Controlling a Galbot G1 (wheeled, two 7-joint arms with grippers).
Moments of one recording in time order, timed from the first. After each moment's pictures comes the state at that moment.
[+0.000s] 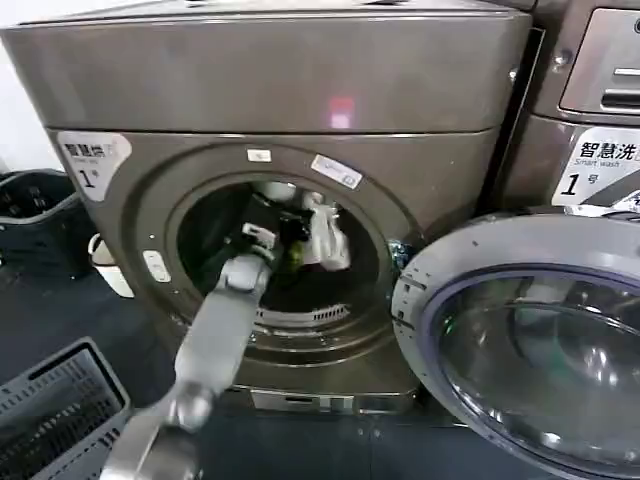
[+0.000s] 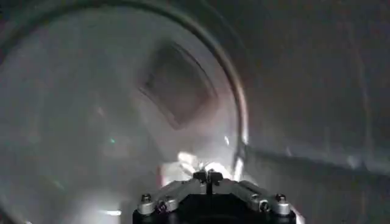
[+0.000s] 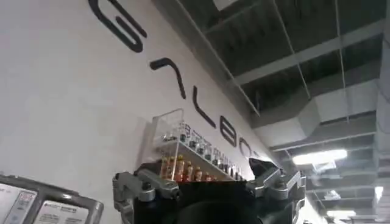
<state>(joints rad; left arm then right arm) 0.39 -1.48 -0.34 -1.00 -0.10 -0.12 0.19 -1.73 0.95 2.36 2.03 0.87 -0.24 -0.03</state>
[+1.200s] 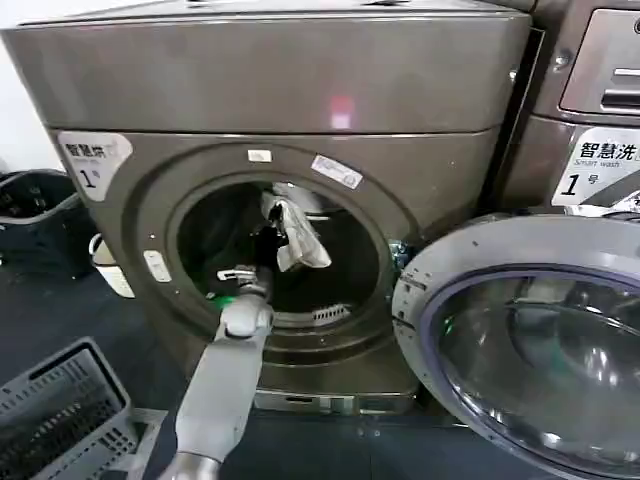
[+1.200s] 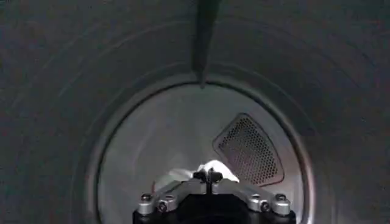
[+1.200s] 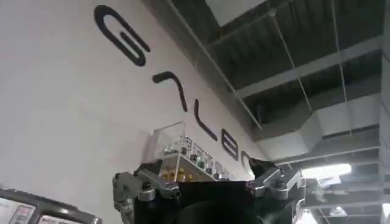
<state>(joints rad) 0.56 -1.51 -0.38 -1.17 -0.11 -0.26 0.02 -1.73 0.95 2.39 2.01 0.86 -0.20 -0.05</state>
